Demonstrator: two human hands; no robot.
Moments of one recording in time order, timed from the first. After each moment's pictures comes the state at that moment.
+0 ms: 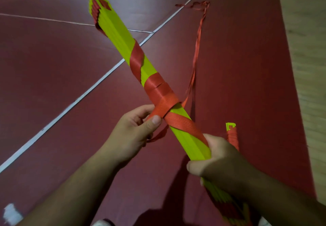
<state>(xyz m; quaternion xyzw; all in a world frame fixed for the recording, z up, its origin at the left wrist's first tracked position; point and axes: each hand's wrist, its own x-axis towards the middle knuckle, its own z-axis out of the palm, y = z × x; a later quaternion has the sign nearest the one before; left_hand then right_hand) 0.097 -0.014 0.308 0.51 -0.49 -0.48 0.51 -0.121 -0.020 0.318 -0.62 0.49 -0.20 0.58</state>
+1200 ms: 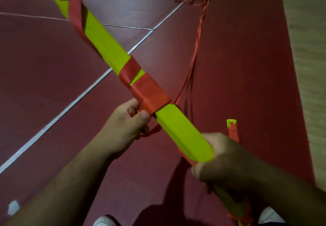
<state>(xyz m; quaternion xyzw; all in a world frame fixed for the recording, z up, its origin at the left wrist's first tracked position) 0.114 -0.016 0.315 0.48 -0.54 -0.47 0.50 -0.130 -0.021 0.326 -0.65 0.41 -0.14 0.62</state>
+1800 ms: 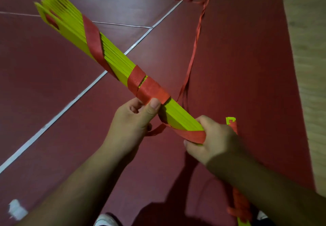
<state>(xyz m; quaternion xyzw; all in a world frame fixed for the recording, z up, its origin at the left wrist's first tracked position) 0.073 -0.008 0.324 0.56 -0.44 -0.42 0.56 -0.117 -0.031 0.301 -0.77 0.56 -0.22 0.23</state>
